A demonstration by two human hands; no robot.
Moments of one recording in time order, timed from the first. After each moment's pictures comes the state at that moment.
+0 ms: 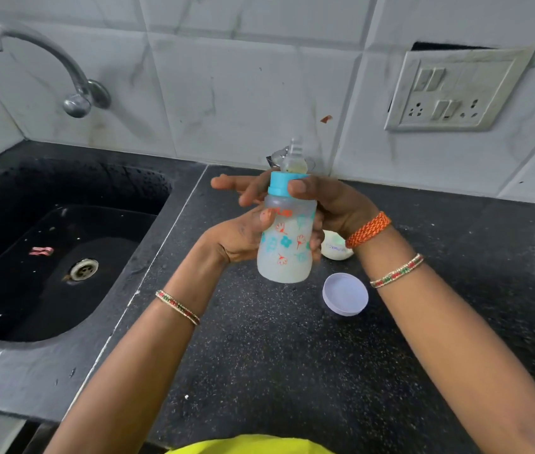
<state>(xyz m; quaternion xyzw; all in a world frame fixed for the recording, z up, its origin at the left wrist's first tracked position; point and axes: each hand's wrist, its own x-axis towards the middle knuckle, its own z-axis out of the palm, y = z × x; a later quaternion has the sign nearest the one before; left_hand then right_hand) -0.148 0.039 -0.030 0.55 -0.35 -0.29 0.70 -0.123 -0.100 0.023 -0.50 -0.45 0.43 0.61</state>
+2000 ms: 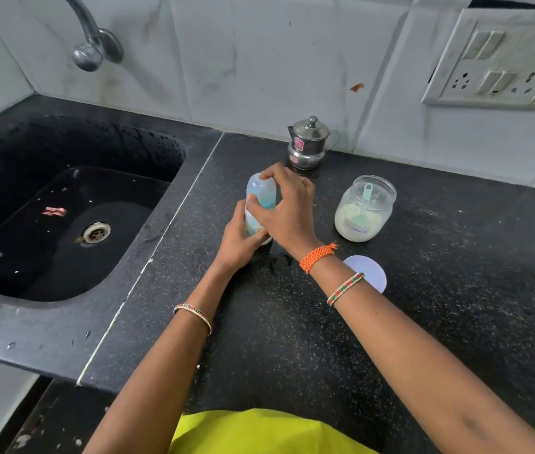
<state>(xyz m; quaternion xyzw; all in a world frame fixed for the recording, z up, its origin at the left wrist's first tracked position) -0.132 0.077 -0.175 0.79 0.02 0.11 0.60 -0.113 -0.031 -0.090 -0.85 -0.25 -0.23 0.41</state>
